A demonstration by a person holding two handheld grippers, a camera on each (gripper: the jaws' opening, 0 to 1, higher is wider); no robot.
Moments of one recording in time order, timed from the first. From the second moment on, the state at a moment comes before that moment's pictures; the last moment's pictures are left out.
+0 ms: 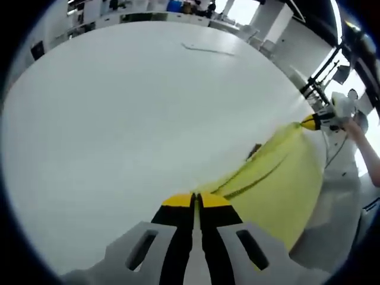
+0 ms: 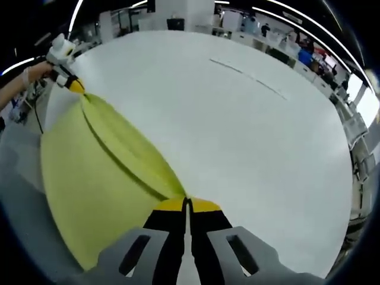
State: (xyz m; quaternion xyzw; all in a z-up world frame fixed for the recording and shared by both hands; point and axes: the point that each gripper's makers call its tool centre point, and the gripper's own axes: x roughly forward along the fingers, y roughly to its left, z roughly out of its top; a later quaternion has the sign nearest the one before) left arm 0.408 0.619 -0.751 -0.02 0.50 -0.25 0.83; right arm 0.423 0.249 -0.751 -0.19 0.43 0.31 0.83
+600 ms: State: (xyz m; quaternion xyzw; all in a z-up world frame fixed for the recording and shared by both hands) left arm 0.411 0.617 -0.758 -0.05 0.51 -0.24 0.82; right arm 0.423 0.257 -0.756 -0.18 0.44 0.31 0.82
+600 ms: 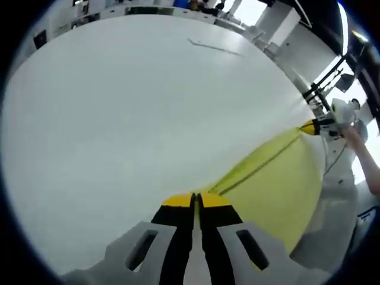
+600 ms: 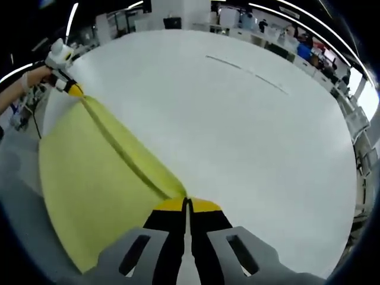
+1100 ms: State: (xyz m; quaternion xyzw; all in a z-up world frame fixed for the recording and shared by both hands) left arm 0.423 0.619 -0.756 -0.03 0.48 -0.24 0.84; right arm 0.431 0.258 -0.755 -0.20 0.42 0.30 0.83
